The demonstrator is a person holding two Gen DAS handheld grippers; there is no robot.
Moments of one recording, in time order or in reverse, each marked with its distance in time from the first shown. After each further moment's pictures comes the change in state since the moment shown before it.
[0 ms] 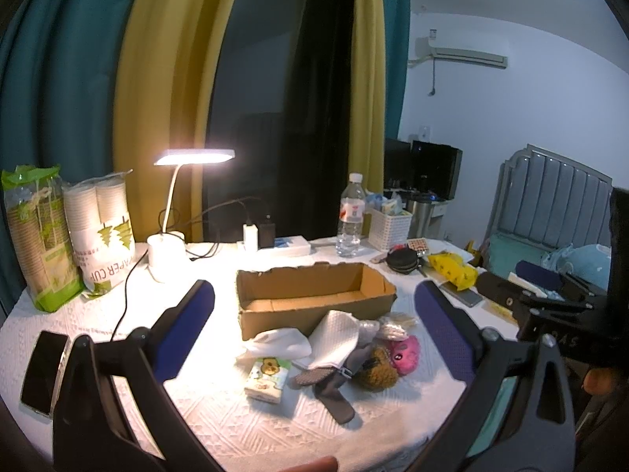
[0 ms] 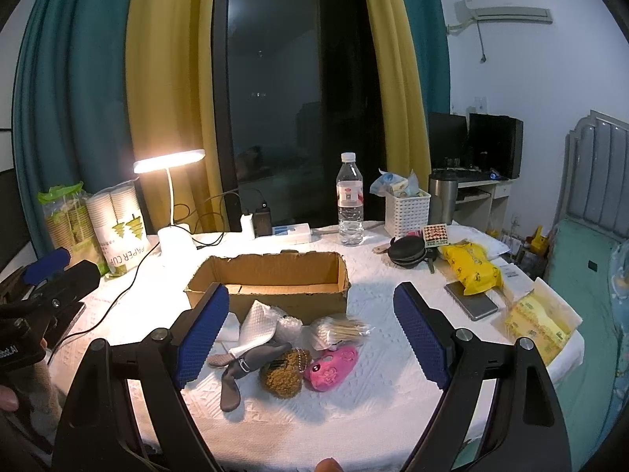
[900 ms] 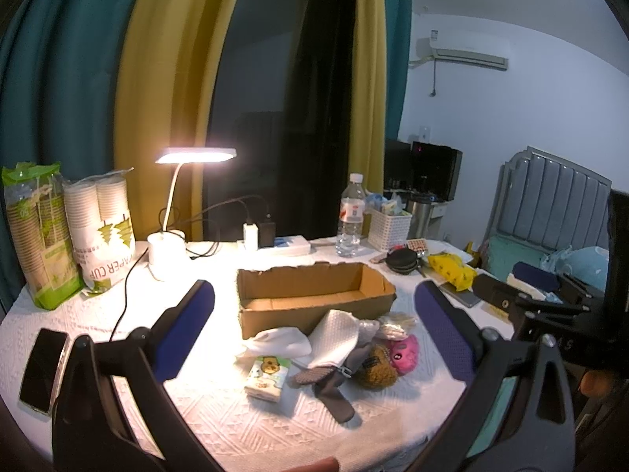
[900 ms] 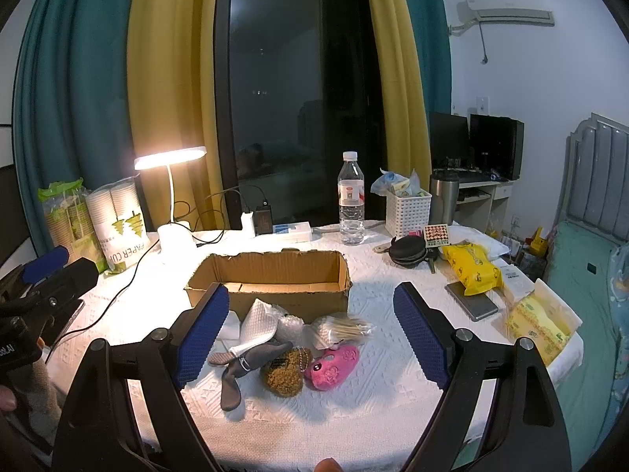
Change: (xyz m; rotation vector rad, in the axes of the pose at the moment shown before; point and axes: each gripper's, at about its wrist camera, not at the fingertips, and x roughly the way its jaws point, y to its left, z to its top) left arm 0.000 0.001 -0.002 -0.003 -0.001 0.000; right arm 0.001 0.001 -0.002 -0.008 0.004 -0.001
